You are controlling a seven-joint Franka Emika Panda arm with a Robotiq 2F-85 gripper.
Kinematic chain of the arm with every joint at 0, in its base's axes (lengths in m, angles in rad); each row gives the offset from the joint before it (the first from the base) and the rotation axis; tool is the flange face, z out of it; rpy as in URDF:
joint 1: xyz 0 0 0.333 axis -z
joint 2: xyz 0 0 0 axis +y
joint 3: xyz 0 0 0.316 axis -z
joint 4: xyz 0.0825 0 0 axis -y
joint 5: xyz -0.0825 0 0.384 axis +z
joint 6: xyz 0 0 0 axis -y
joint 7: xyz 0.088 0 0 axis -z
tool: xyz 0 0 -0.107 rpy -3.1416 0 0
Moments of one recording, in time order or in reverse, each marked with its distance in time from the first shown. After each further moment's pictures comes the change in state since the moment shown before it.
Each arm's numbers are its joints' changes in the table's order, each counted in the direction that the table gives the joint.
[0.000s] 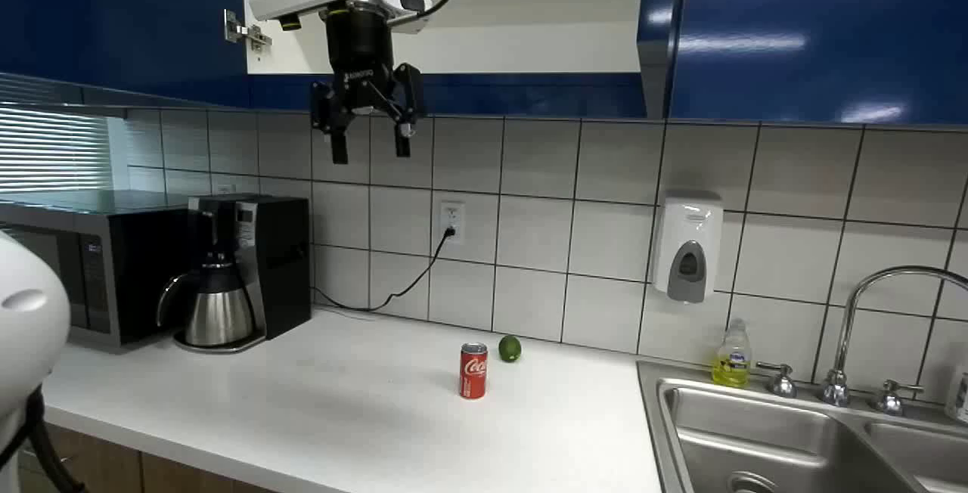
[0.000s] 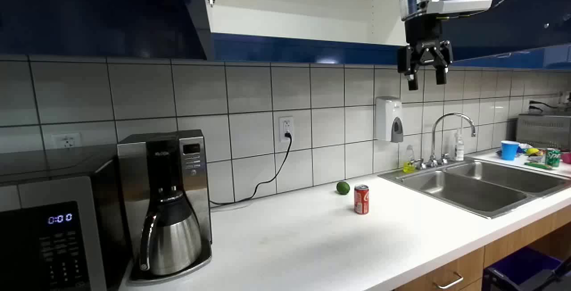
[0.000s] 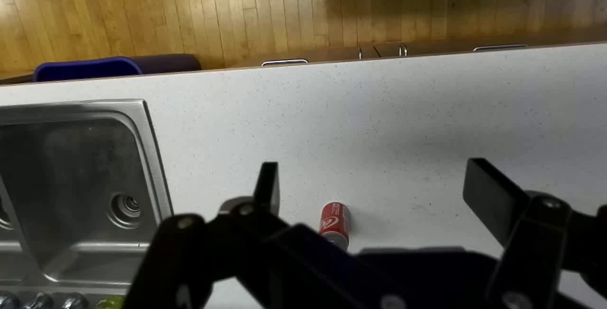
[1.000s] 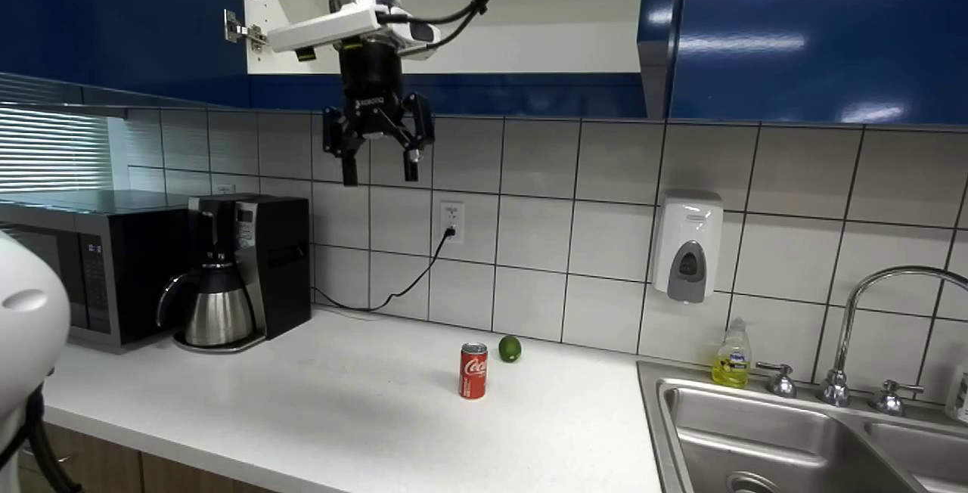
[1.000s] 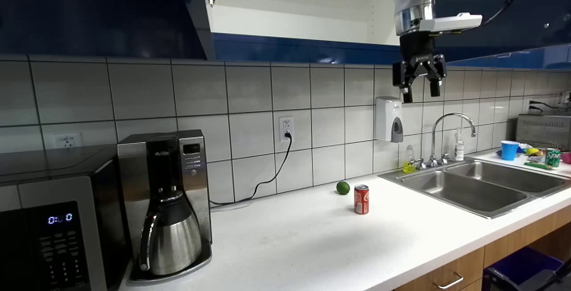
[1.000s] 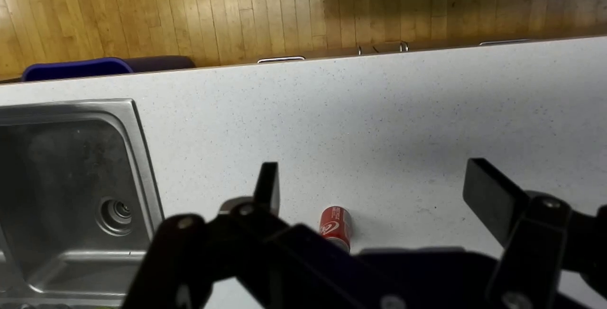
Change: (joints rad) arm -0.001 0.065 0.013 -0.028 0.000 0.079 0.009
